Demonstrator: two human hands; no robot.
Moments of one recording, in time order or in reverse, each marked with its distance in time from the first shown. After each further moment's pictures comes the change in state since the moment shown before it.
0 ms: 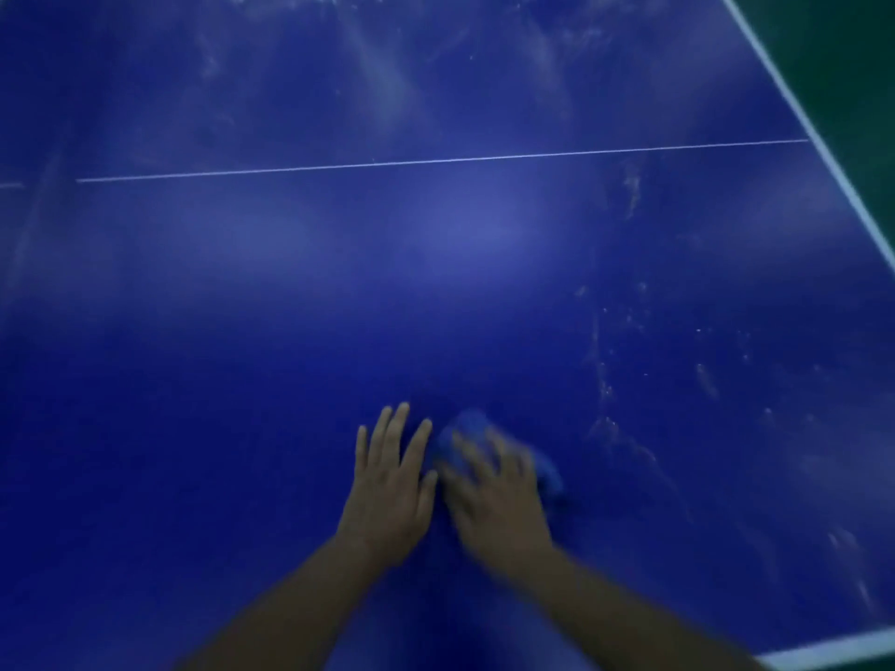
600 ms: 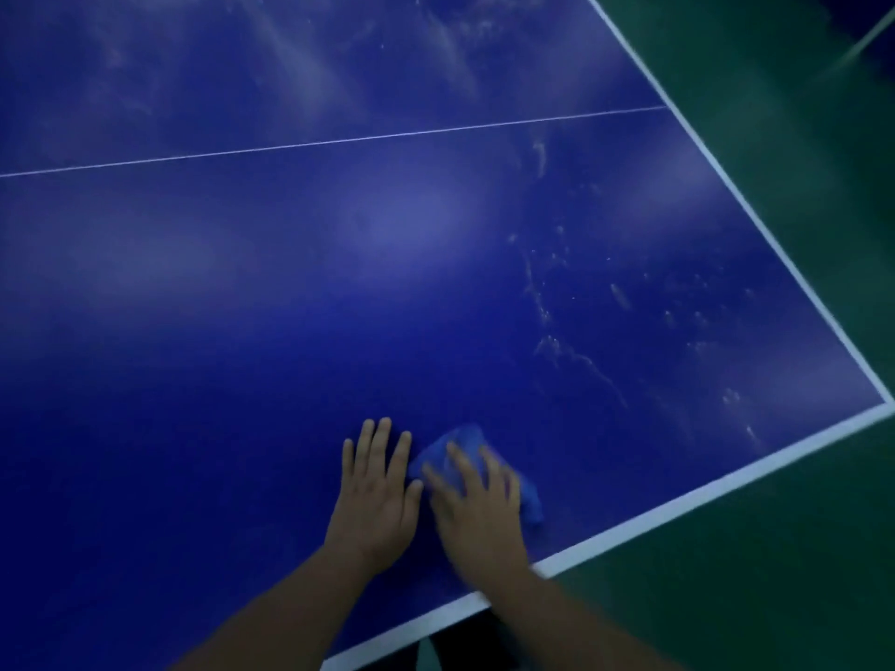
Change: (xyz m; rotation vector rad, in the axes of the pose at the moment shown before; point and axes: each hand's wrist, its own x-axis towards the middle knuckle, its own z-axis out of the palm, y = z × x) left_hand -0.088 -0.008 0.018 0.053 -0.136 0.137; right_hand -0.097 -0.090 0.000 0.054 -0.209 0.416
